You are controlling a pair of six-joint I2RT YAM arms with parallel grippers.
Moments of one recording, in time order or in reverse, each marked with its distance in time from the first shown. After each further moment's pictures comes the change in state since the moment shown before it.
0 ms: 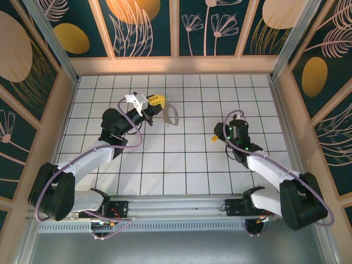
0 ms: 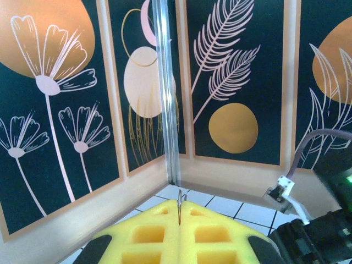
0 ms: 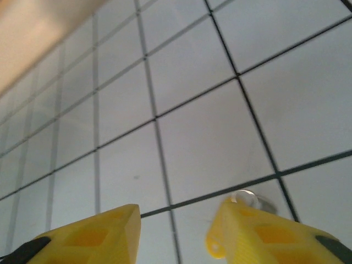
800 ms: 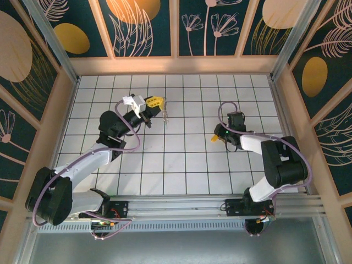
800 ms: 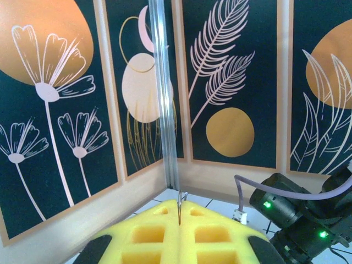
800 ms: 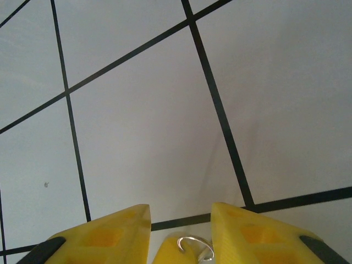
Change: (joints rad) left arm 0.000 -0.052 -0.030 0.001 0.005 -0.005; right arm -0.119 0.388 0.159 -0.012 -0.178 -0.105
